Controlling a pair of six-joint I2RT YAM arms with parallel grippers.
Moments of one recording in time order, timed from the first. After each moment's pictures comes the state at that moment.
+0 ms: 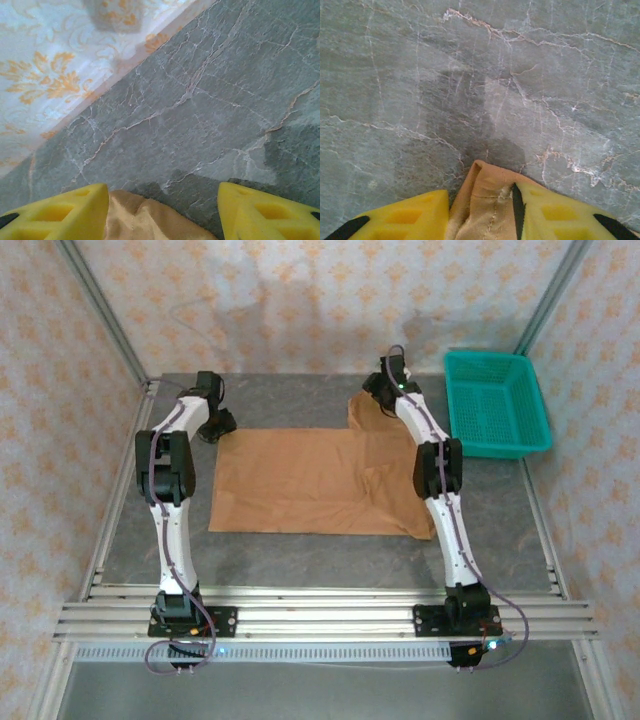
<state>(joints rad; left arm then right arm) 0.07 2.33 1.88 -0.75 -0.02 -0.49 0.20 2.80 2.62 -0.55 -0.03 0.81</state>
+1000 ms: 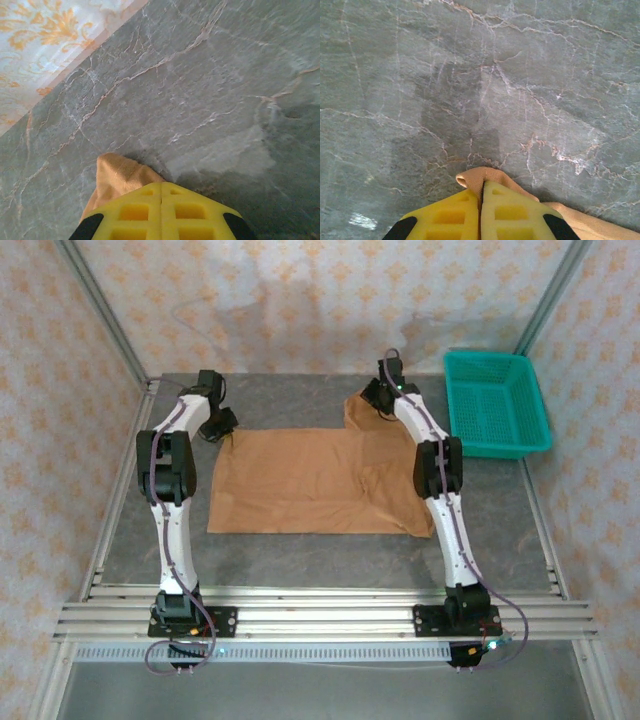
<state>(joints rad) 0.07 2.33 1.91 -0.79 0.02 -0.50 0.21 2.76 2.55 -0.58 -0.11 0.77</state>
